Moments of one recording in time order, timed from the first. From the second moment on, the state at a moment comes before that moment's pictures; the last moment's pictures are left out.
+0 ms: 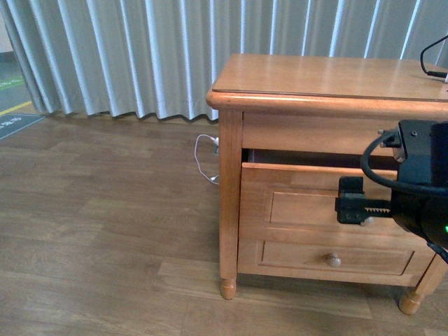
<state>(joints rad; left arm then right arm) 0.00 0.00 0.02 0.00 0.00 0.00 0.15 2.09 0.91 0.76 0.23 0.10</state>
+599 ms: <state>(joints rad) 0.00 0.00 0.02 0.00 0.00 0.00 0.14 2.20 1.11 0.69 0.21 0.11</state>
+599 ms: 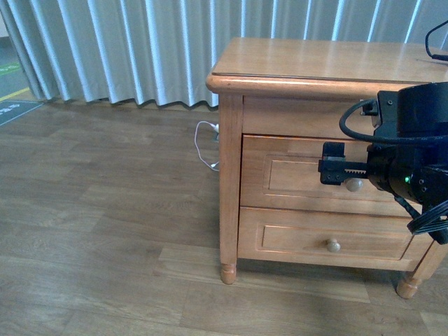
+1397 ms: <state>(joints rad) 0.00 0.00 0.02 0.00 0.00 0.00 0.12 1.66 0.70 0.61 0.07 0.14</state>
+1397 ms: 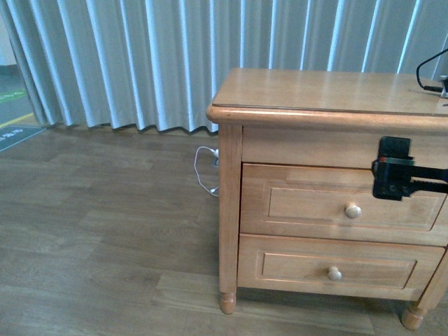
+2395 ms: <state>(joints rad) 0.00 0.00 0.02 0.00 0.00 0.00 0.00 0.77 0.19 0.57 0.00 0.01</state>
